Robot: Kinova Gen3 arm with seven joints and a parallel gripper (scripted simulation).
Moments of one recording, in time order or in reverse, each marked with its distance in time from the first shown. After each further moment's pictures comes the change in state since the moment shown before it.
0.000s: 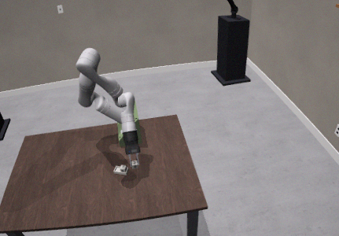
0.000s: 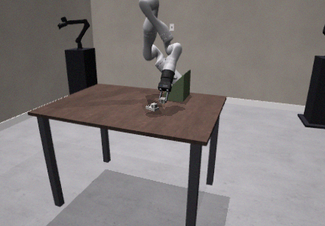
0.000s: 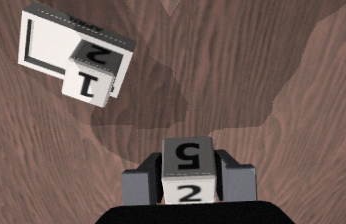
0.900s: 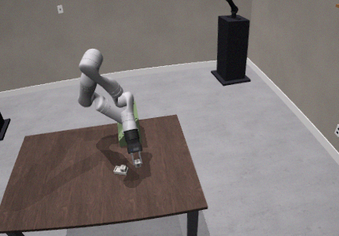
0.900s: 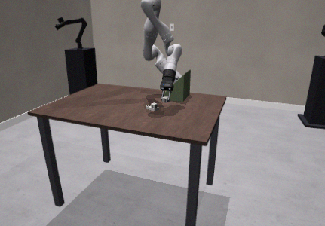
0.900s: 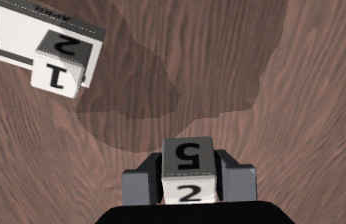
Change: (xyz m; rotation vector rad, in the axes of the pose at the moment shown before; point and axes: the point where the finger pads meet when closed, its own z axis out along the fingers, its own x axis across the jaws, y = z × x) arm 0.016 0.007 -0.004 -0.069 0.054 0.025
